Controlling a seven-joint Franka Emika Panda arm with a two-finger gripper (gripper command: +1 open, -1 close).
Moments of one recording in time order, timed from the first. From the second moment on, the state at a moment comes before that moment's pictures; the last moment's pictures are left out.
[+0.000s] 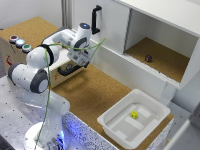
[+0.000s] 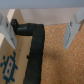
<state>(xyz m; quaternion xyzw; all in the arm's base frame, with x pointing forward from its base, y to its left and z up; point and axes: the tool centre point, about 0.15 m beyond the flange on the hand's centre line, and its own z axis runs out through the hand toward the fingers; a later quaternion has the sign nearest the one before) 0.346 0.107 0.381 -1.00 -0.04 -0.04 0.07</state>
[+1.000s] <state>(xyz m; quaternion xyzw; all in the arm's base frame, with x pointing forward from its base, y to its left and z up) 0.337 0.111 0.339 -0.99 -0.07 -0.09 0.09</state>
